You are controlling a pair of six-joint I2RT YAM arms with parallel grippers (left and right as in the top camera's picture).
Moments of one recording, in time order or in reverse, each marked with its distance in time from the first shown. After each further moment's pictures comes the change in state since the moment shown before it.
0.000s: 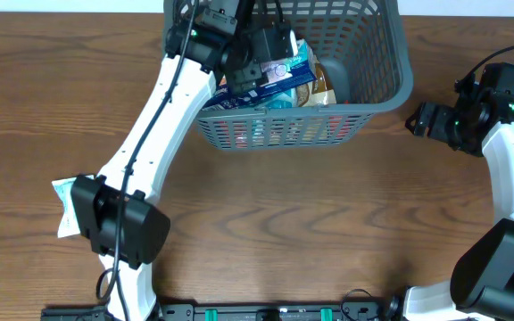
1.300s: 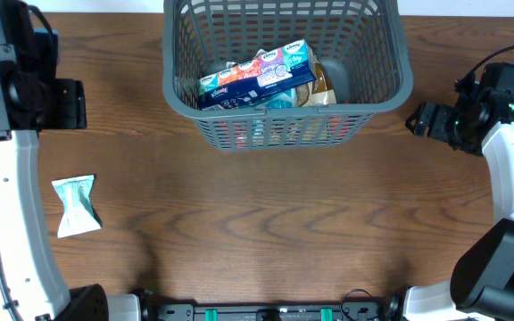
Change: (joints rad) left arm 0.580 -0.454 -0.121 -0.562 -0.304 -0.831; right arm 0.000 0.000 0.000 0.008 0.000 -0.001
